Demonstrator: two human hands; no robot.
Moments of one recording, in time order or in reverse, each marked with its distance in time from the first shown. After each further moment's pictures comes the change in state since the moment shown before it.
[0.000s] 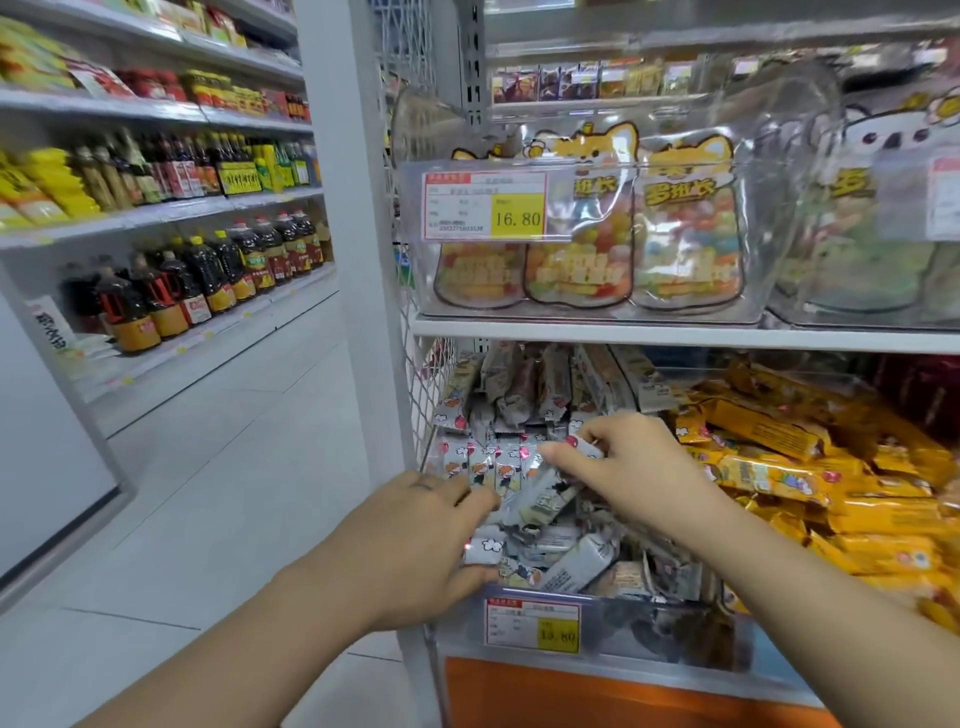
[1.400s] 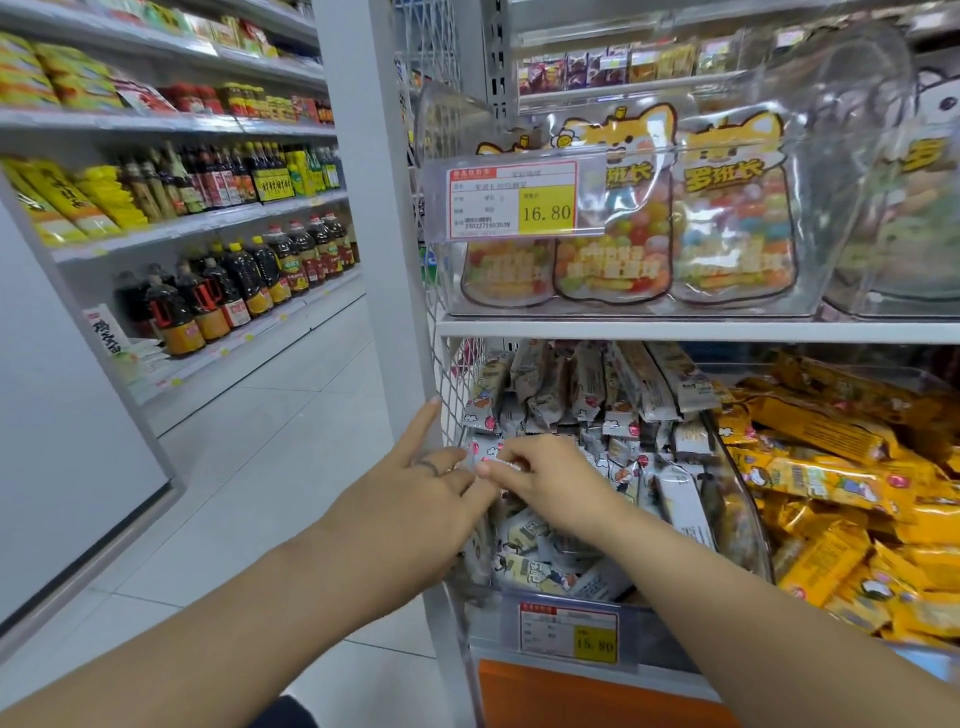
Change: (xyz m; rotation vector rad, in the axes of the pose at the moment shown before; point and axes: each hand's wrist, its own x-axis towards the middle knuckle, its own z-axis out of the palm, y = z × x) left_hand -0.007 -0.024 -0.011 0.318 0.130 0.131; right_hand 0.040 -0.026 0.081 0.353 -0.201 -0.127
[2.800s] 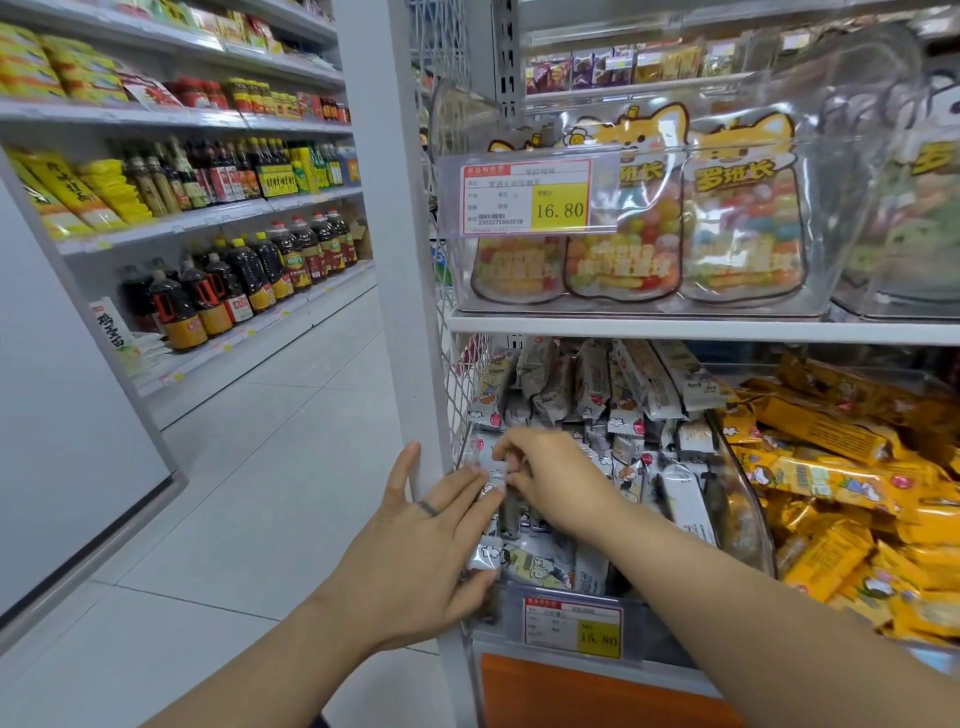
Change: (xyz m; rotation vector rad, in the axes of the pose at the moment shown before) left_hand -0.019 0.024 0.060 -0.097 0.134 -0.160; right_hand 0.001 0.001 0.004 -0.200 0.008 -0.034
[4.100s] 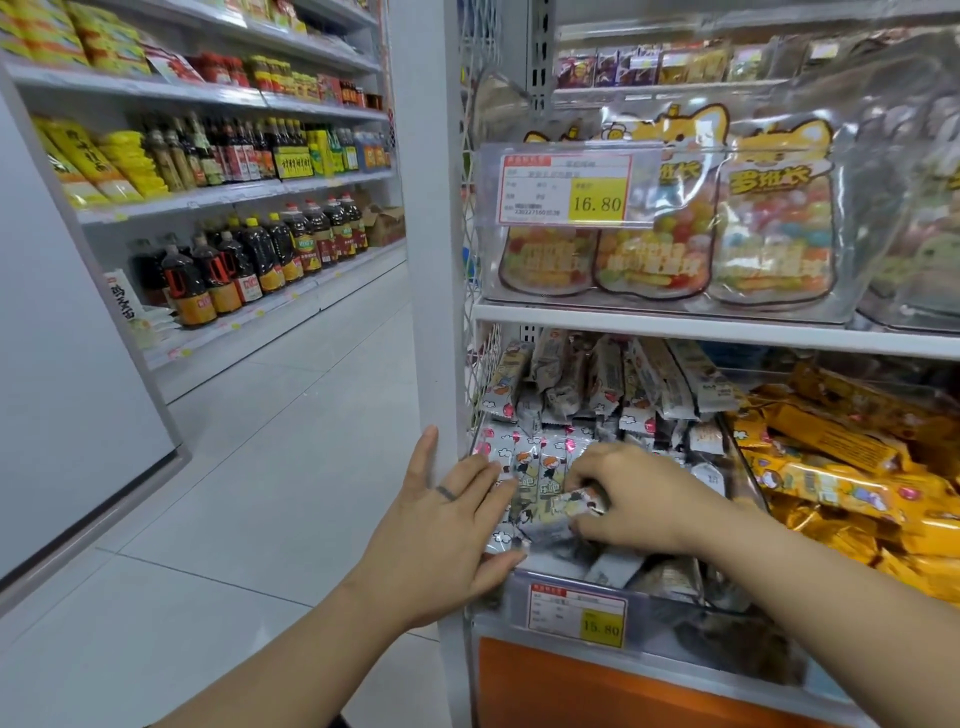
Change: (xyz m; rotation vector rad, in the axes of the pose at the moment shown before) left_hand 0.002 0.010 0.012 0.029 0.093 -0.069; right_hand -0.037 0.019 -0.045 -0.456 -0.268 -0.016
